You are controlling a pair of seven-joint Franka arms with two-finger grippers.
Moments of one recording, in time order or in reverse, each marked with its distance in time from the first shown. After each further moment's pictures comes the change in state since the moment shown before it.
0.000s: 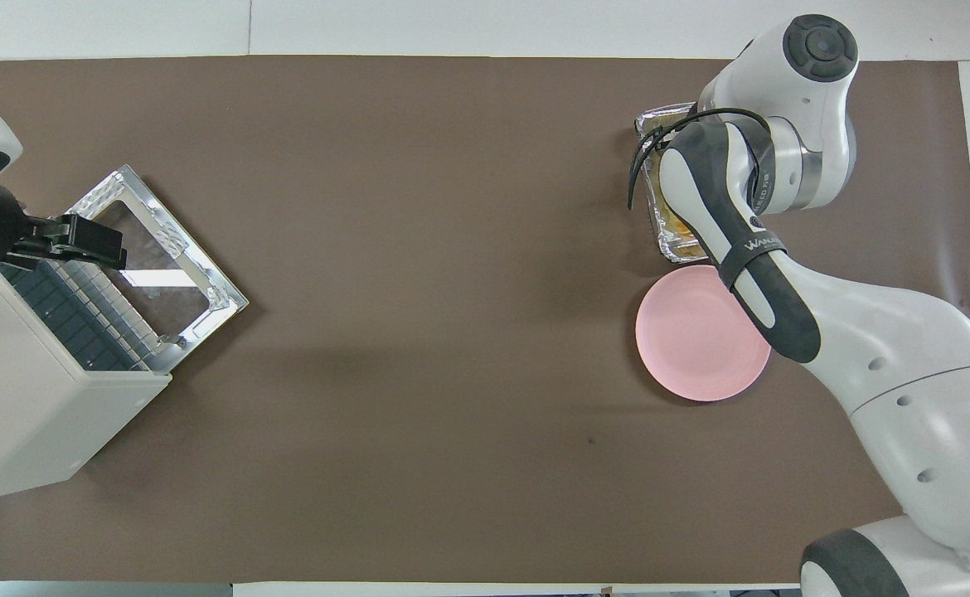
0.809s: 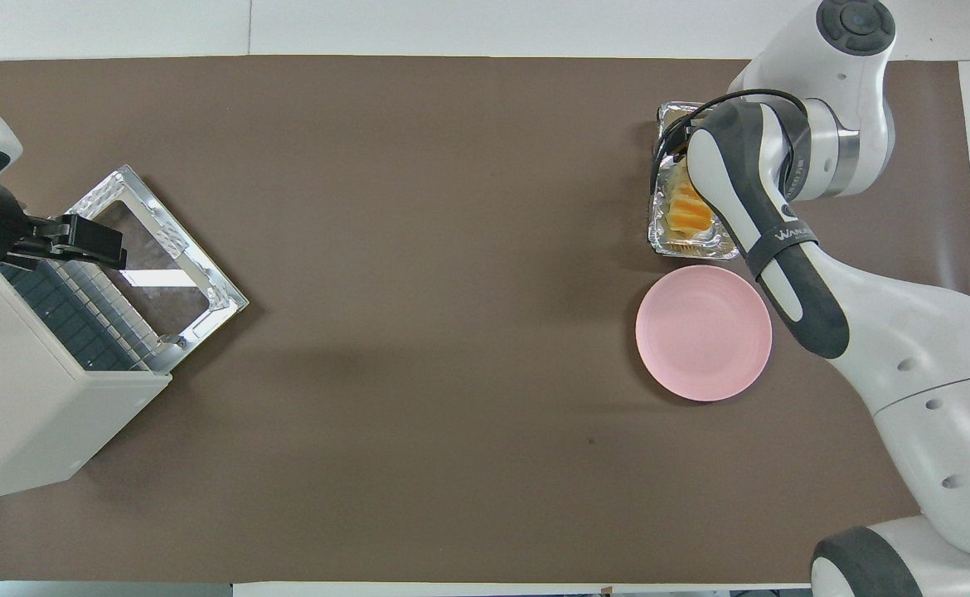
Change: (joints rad) left arm 0.000 0.000 0.000 0.000 0.000 0.000 0.000; right arm -0.021 -0.012 -0.032 0.052 -0.004 -0.148 0.067
